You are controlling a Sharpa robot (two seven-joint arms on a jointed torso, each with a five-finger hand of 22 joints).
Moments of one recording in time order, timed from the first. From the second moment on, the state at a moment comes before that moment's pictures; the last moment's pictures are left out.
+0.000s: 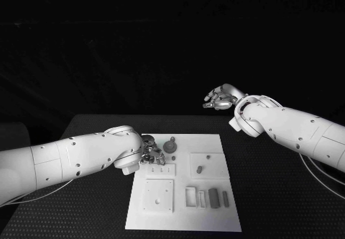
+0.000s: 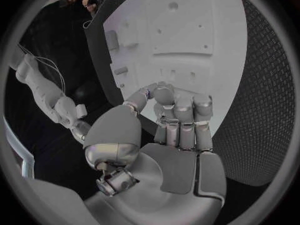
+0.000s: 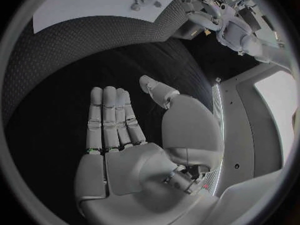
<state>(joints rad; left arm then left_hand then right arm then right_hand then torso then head) 1.36 -0.61 -0.24 1.38 -0.87 -0.02 -0.58 0.92 0.04 0.52 -0.28 0.51 1.07 0.07 0.31 0.61 1.39 -0.08 0.84 0.78 1.19 -0.14 1.33 0.87 0.09 0.98 -0.15 1.21 1.31 1.32 -0.58 0.00 1.04 -0.99 -0.34 0.00 1.07 -0.23 0.73 -0.16 0.09 0.87 0.19 0.27 0.48 0.78 0.09 0.99 0.48 0.88 0.02 0.97 0.78 0.25 0.75 0.12 0.79 1.18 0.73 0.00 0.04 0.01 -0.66</state>
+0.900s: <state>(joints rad) 1.35 -0.60 -0.24 1.35 -0.84 0.03 -0.61 0.90 0.05 0.55 -0.26 0.44 1.07 0.07 0.31 0.61 1.39 -0.08 0.85 0.80 1.19 -0.14 1.36 0.85 0.09 0.98 -0.15 1.22 1.31 1.32 -0.56 0.00 1.01 -0.87 -0.30 0.03 1.09 -0.22 0.70 -0.15 0.09 0.82 0.20 0.27 0.45 0.82 0.17 0.58 0.11 0.79 0.15 0.59 0.51 0.21 0.58 0.21 0.50 1.02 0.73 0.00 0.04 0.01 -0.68</state>
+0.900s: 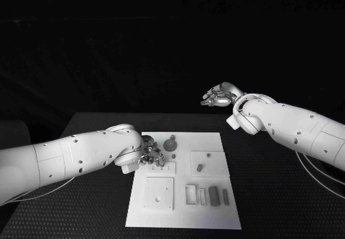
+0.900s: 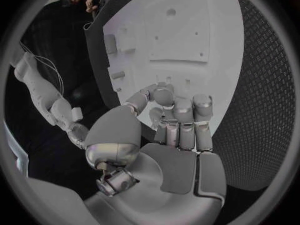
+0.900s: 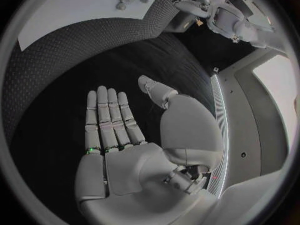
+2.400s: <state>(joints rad) 1.34 -0.58 -0.24 1.32 -0.86 0.07 -0.62 0.81 0.06 0.63 -0.29 0.46 1.07 0.07 0.31 0.67 1.39 -0.09 0.85 0.81 1.19 -0.15 1.38 0.83 0.10 0.98 -0.15 1.23 1.31 1.32 -0.55 0.00 1.01 -0.87 -0.29 0.04 1.10 -0.21 0.70 -0.16 0.13 0.82 0.20 0.27 0.44 0.83 0.17 0.57 0.09 0.78 0.16 0.58 0.50 0.21 0.57 0.21 0.48 1.02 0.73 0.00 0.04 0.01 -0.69</state>
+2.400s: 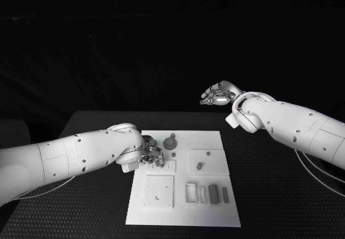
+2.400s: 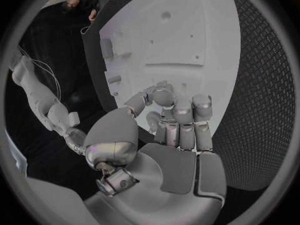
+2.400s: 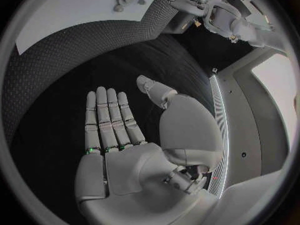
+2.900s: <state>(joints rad) 1.34 -0.57 -0.24 1.31 -0.88 0.08 -0.62 0.80 0.06 0.63 -0.29 0.48 1.07 0.07 0.31 0.67 1.40 -0.09 0.85 0.81 1.19 -0.15 1.38 0.83 0.09 0.98 -0.15 1.23 1.31 1.32 -0.55 0.00 1.01 -0.87 -0.28 0.04 1.10 -0.21 0.70 -0.16 0.13 0.82 0.20 0.27 0.43 0.83 0.17 0.57 0.08 0.78 0.16 0.58 0.49 0.21 0.56 0.22 0.48 1.02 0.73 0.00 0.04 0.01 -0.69</state>
